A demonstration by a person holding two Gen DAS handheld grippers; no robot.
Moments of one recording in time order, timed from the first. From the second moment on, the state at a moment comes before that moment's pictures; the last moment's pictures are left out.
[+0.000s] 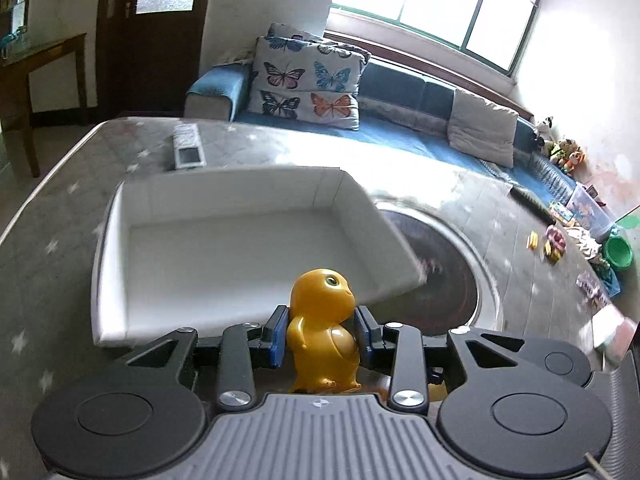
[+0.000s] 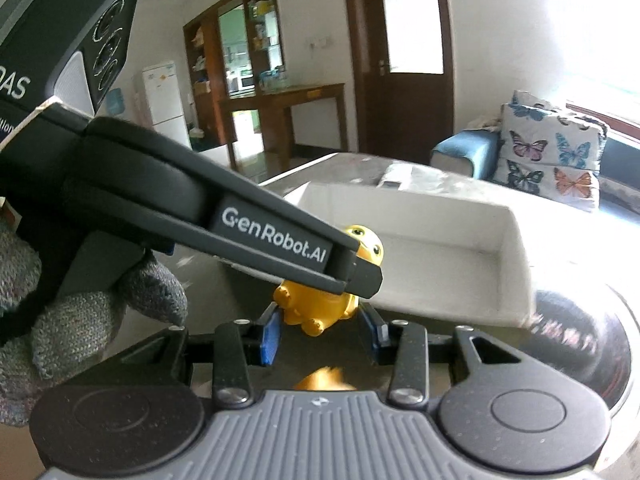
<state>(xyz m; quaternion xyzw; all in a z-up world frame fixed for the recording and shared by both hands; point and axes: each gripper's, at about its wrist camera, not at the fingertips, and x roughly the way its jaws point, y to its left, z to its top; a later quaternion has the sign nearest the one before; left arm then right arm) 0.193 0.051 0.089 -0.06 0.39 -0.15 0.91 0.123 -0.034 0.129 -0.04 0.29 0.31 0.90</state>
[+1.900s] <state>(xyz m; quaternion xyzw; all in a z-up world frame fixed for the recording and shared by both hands) 0.223 0.047 0.070 -0.09 0.42 -0.09 0.90 0.117 -0.096 0.119 -0.02 0.30 0.24 0.92</state>
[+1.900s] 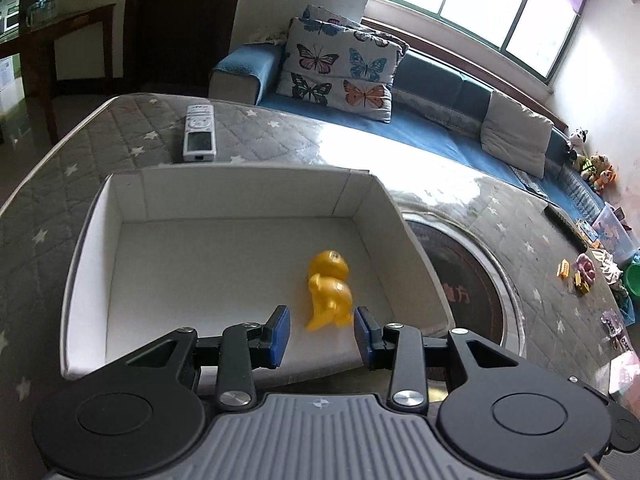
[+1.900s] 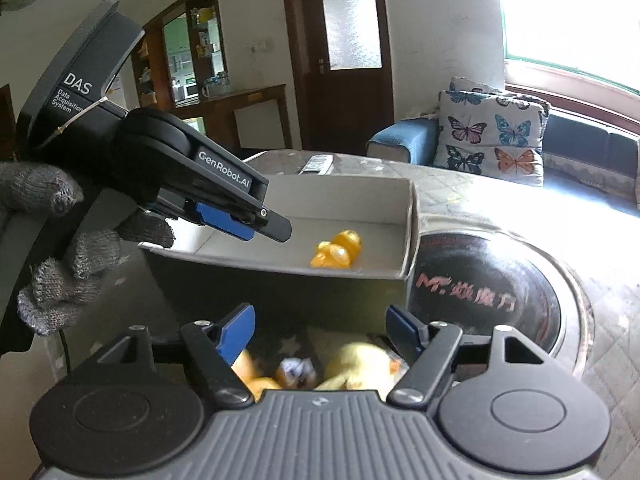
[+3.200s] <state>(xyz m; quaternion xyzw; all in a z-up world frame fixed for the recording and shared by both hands) 0.151 0.073 0.029 -0.16 0.44 -0.07 0.88 0.067 -0.050 0.069 -0.05 0.34 0.28 0.90</state>
